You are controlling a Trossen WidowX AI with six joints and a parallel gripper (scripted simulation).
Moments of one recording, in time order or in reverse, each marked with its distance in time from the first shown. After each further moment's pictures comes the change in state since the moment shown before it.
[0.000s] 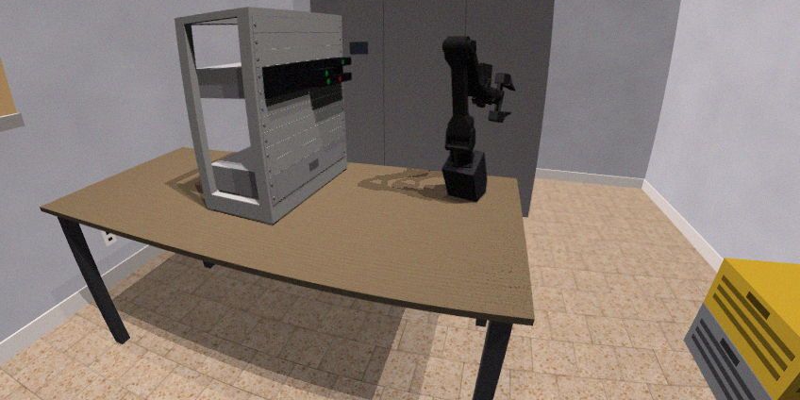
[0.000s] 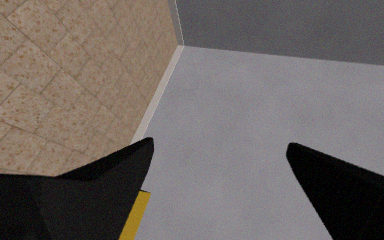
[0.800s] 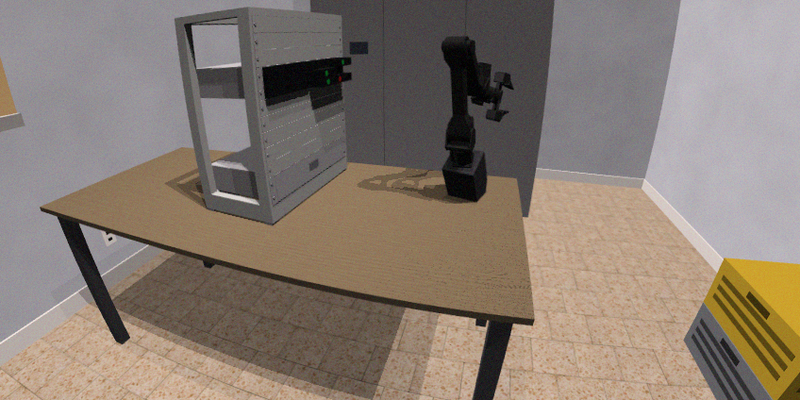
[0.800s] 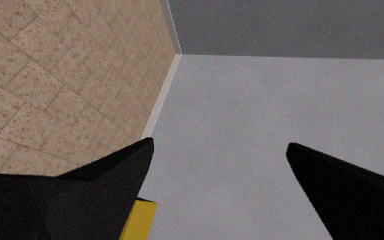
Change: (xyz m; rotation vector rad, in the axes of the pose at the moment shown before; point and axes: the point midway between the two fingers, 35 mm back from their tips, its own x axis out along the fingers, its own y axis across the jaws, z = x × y) arm -0.004 -0.003 0.007 0.069 -0.034 -0.010
